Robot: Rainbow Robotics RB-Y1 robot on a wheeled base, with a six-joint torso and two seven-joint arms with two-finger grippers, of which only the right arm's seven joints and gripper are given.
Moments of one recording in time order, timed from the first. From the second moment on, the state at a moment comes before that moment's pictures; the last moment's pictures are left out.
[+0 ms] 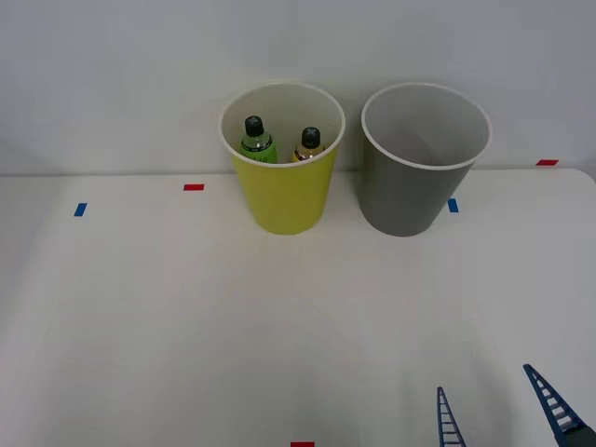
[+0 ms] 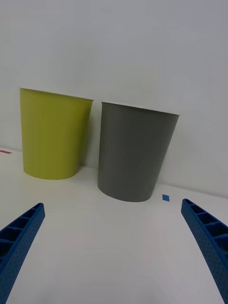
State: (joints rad) arm 0.81 -0.06 0.00 -1.69 0.42 -1.08 1.31
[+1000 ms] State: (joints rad) arm 0.81 -0.06 0.00 -1.69 0.42 -1.08 1.31
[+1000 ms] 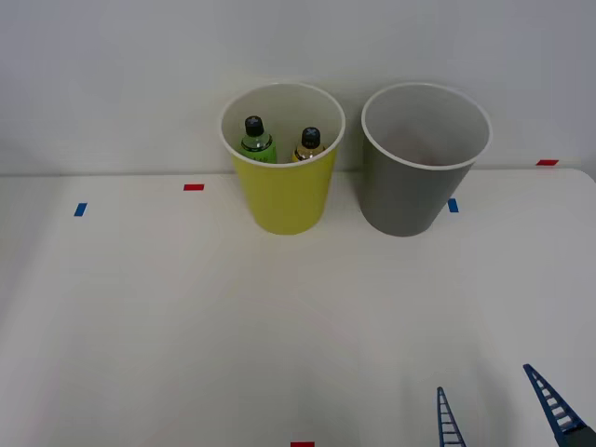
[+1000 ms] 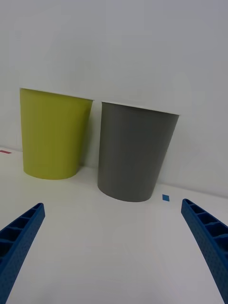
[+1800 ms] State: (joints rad) arm 0.81 -0.06 0.00 -1.69 0.42 -1.08 1.31
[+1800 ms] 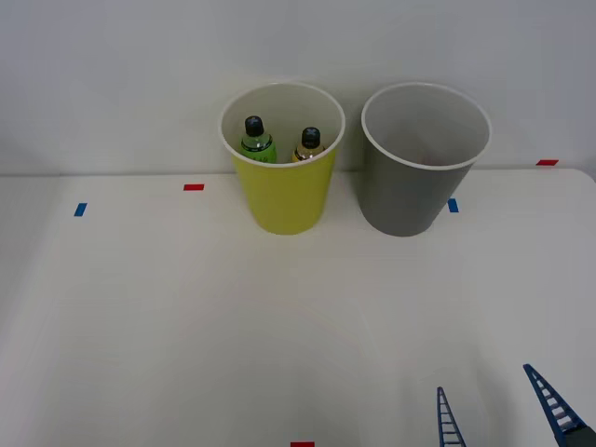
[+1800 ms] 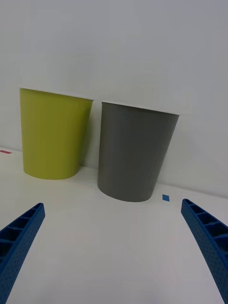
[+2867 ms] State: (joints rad) arm 0.81 -0.06 0.00 -1.69 0.42 -1.08 1.31
